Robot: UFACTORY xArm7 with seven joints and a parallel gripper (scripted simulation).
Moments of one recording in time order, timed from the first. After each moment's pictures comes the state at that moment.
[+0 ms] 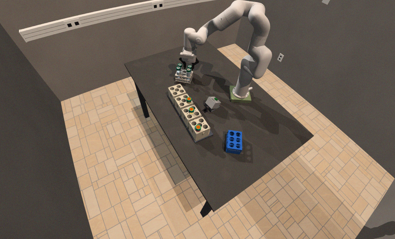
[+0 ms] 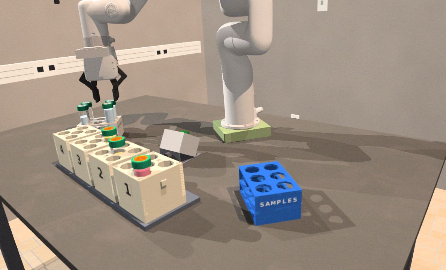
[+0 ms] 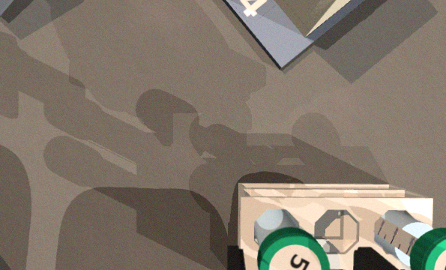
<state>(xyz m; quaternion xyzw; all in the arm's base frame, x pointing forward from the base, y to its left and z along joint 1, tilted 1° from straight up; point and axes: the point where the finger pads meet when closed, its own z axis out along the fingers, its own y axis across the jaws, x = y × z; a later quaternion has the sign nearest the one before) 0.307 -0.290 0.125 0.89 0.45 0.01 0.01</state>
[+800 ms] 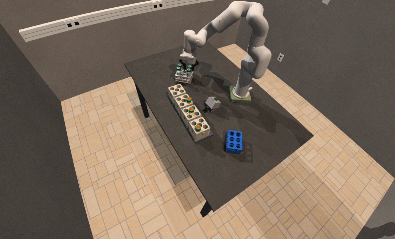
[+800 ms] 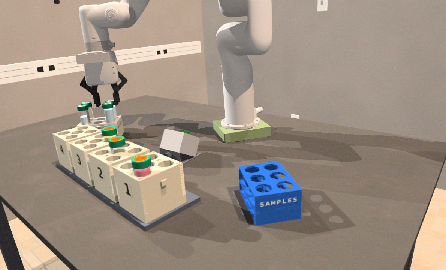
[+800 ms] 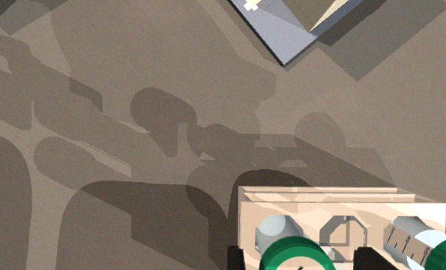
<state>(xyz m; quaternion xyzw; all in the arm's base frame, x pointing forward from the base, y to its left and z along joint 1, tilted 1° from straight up) 0.308 -0.291 0.111 0.89 0.45 0.01 0.01</state>
